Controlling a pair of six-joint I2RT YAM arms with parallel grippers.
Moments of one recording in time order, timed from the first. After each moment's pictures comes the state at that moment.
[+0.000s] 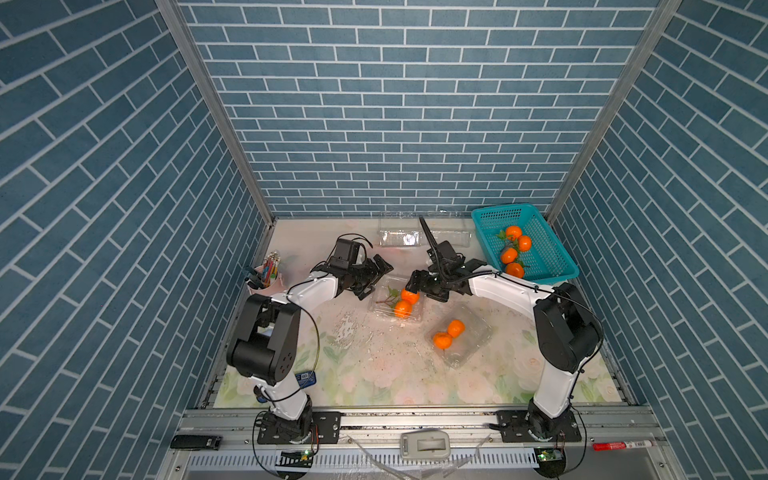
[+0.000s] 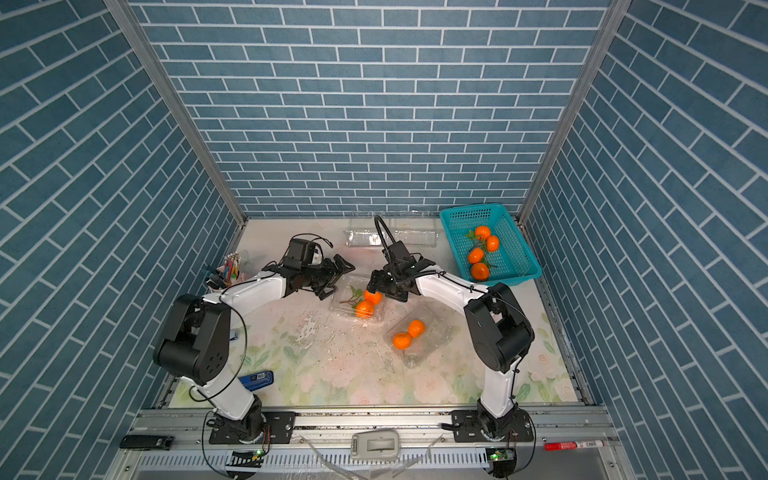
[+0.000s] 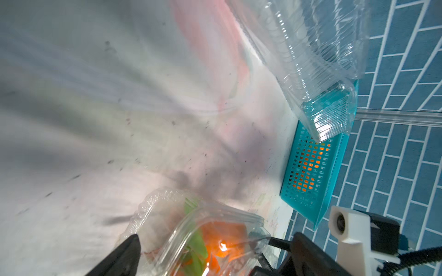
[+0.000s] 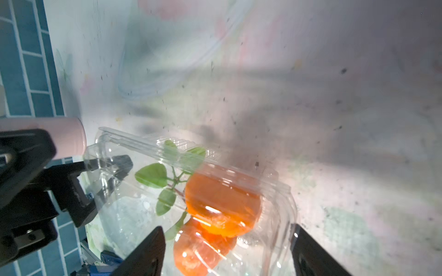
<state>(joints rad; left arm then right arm) -0.32 1.73 1.10 -0.20 0.45 -1.01 0.67 1.84 1.32 -0.45 -0.26 0.77</state>
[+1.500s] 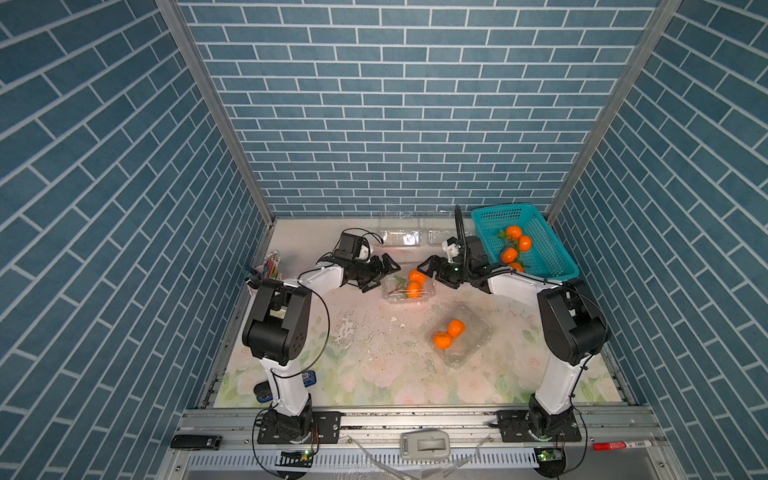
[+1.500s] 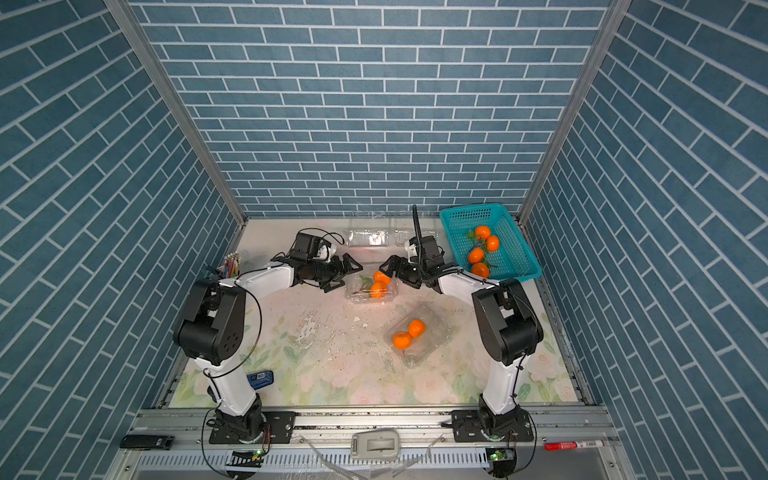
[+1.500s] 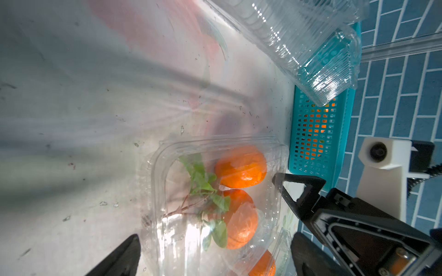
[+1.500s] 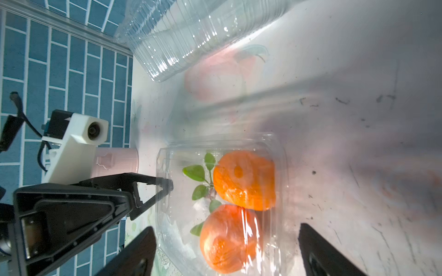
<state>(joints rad) -0.30 1.85 1.18 -0.21 0.60 -0.75 0.48 1.85 1.15 -0.02 -0.49 0.72</state>
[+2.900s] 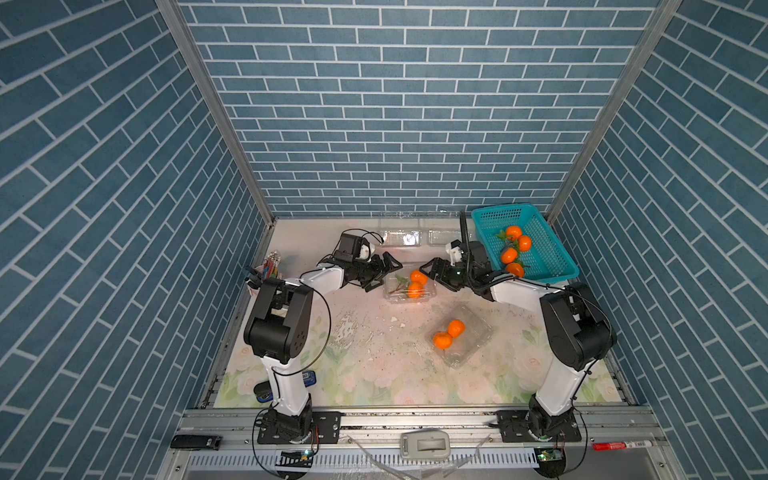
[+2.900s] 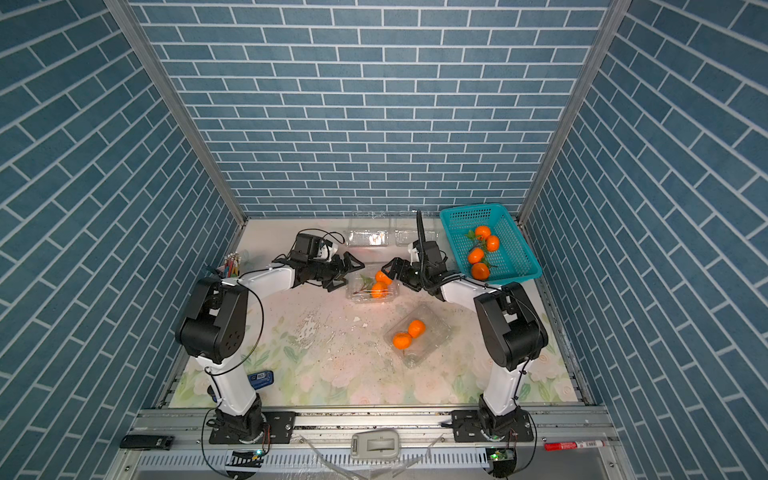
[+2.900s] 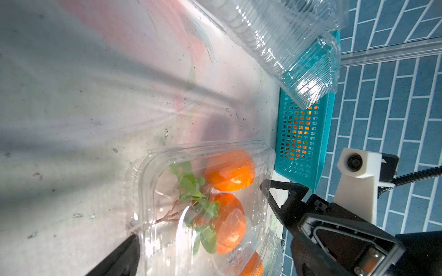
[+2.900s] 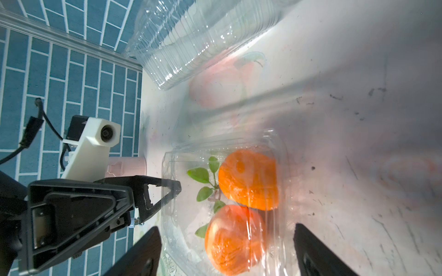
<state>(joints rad) -0.29 1.86 1.17 -0.13 0.65 -0.81 0.49 1.80 1.05 0.11 -0.47 0.78</state>
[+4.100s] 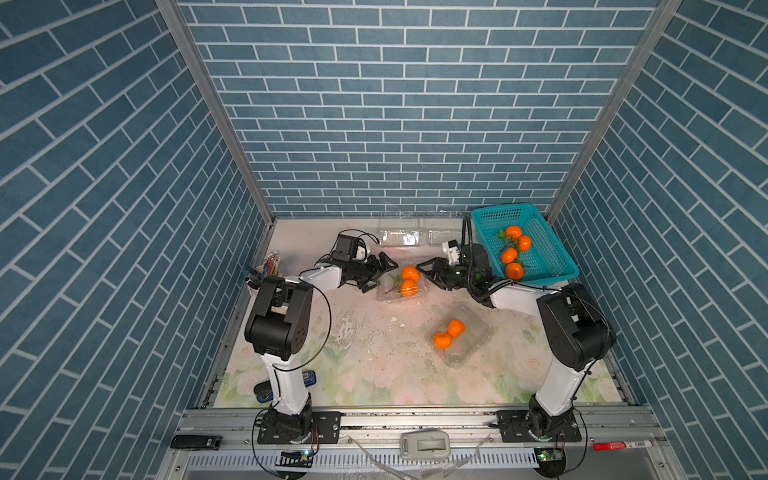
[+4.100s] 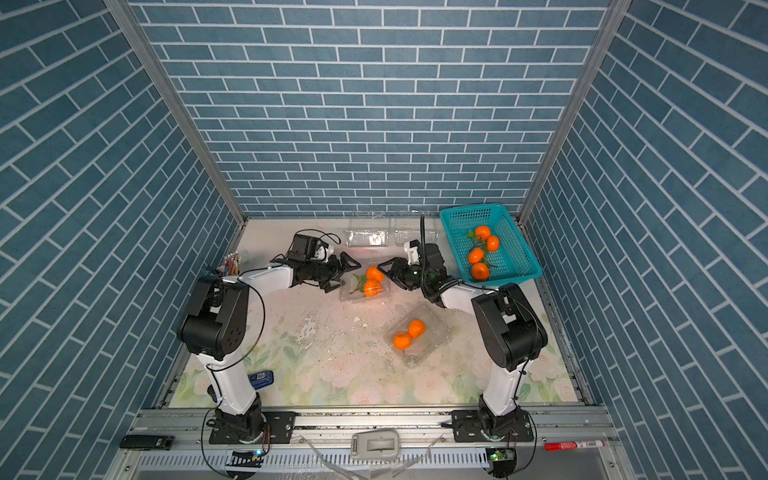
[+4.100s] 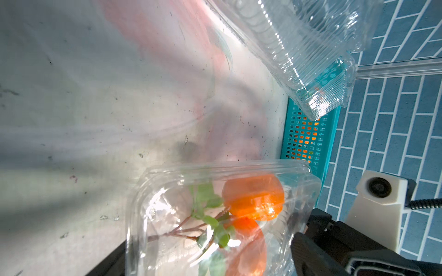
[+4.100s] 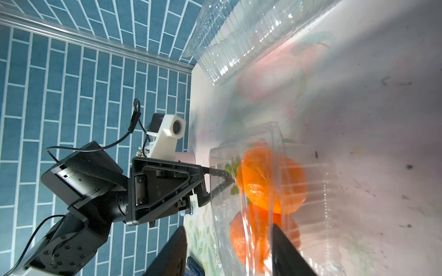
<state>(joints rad) -0.27 1.89 1.17 -0.13 0.65 -0.83 0.50 1.80 0.98 0.38 -0.62 1.02</state>
